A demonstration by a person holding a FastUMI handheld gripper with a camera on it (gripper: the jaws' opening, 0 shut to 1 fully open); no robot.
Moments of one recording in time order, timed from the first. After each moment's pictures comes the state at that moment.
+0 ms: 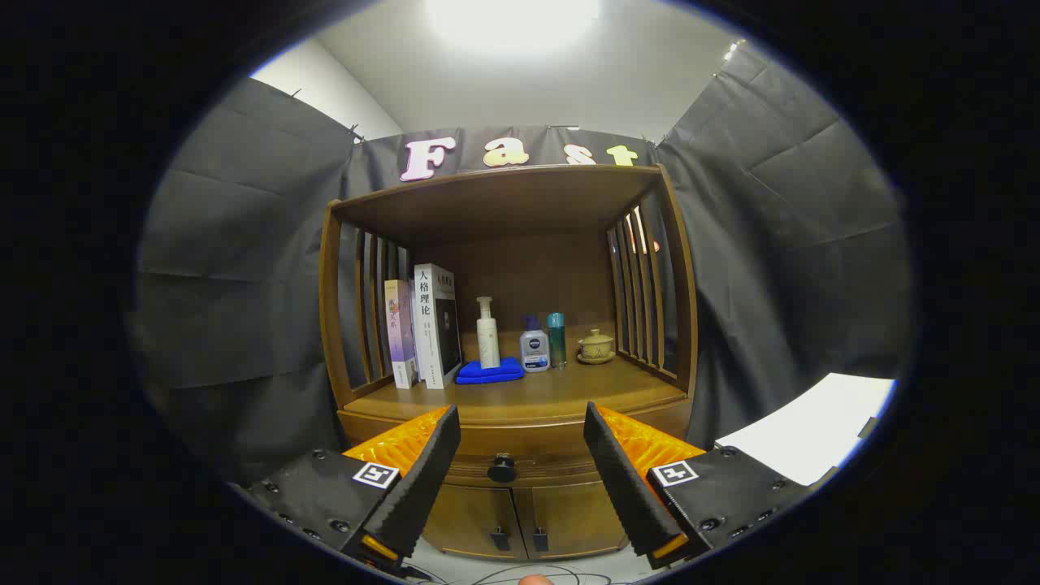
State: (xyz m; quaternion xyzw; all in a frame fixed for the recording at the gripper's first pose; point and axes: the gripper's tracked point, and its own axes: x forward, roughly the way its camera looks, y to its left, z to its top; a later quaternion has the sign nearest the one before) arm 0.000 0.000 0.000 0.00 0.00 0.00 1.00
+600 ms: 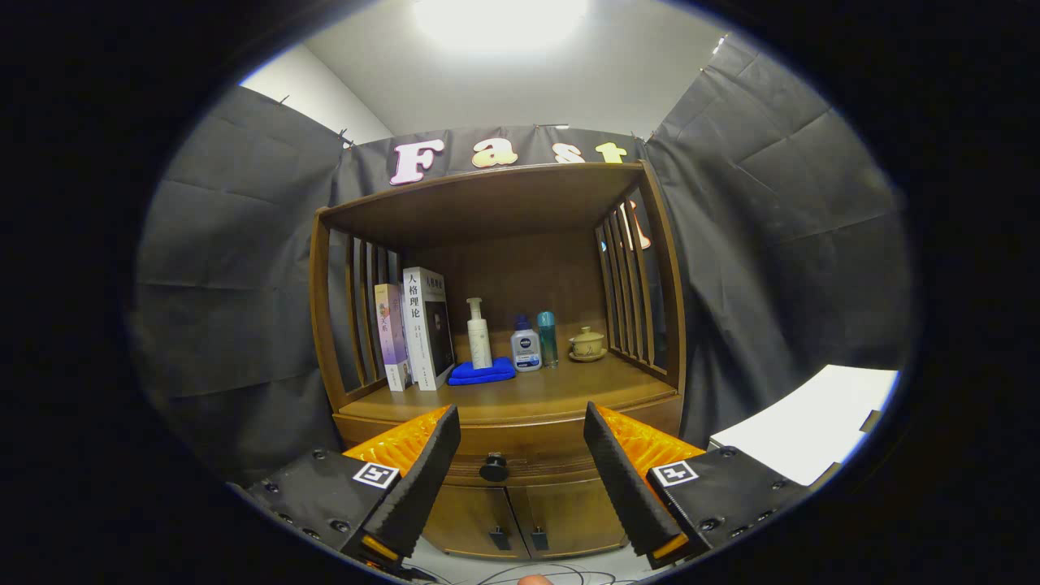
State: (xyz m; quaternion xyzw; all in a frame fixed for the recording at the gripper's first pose) arm -0.002 -0.013 -0.005 0.02 0.01 -0.01 1.00
